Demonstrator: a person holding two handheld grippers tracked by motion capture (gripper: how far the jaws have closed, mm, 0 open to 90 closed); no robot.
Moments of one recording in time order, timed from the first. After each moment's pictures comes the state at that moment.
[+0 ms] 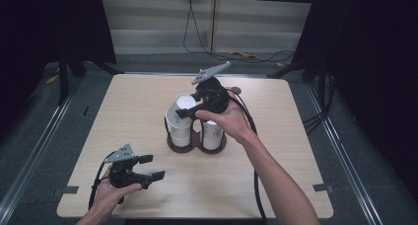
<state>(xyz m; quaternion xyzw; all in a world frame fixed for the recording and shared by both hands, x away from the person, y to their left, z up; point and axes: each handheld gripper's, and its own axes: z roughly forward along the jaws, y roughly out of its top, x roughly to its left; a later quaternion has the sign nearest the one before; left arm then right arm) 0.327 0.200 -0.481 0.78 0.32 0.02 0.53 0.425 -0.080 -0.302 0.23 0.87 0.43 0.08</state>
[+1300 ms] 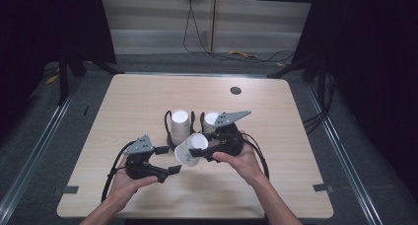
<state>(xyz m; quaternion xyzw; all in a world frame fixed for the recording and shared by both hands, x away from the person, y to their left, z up) 0.339 0.156 -0.453 0.80 0.26 0.03 0.54 0.361 -0.121 -0.387 0.26 0.84 0.48 0.01</state>
